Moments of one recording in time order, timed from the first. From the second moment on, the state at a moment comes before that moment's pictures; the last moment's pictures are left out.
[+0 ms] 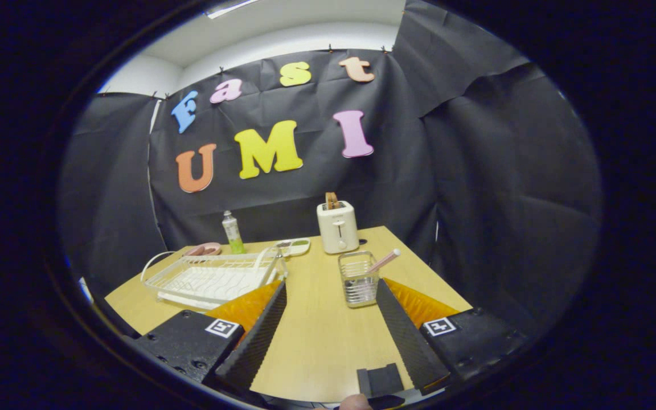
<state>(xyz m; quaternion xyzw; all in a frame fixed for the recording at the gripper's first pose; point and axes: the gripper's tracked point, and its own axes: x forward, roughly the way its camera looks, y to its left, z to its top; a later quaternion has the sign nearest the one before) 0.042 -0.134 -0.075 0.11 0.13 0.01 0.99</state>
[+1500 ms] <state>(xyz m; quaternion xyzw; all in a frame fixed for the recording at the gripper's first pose) 0.181 -0.149 -0.099 0.12 0.19 0.06 0.97</state>
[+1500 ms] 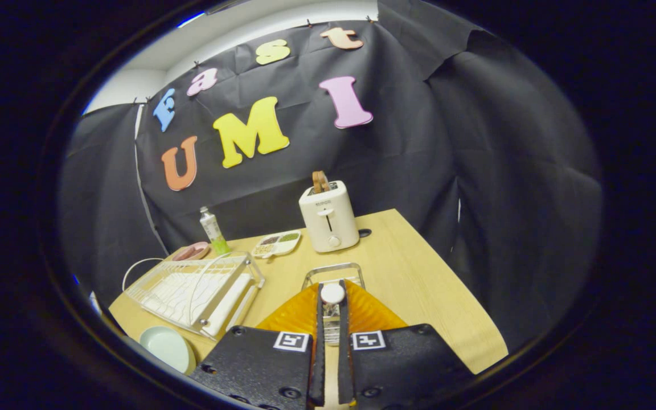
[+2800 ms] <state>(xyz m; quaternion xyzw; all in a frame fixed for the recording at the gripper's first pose) -0.025 0.083 -0.011 0.01 0.20 0.26 0.94</state>
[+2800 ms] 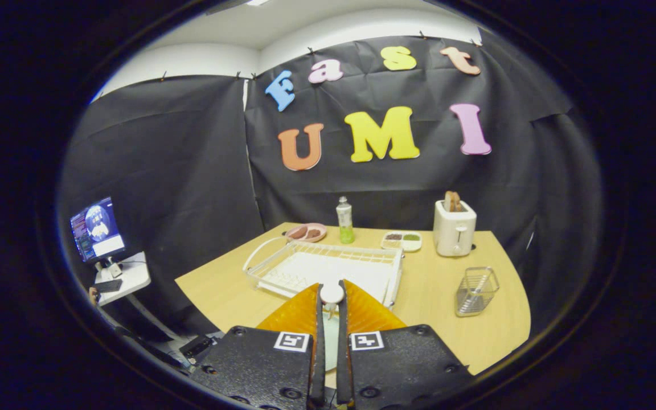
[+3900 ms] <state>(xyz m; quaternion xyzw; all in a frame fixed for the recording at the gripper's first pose) -0.007 0.171 -0.123 0.07 0.38 0.32 0.87</state>
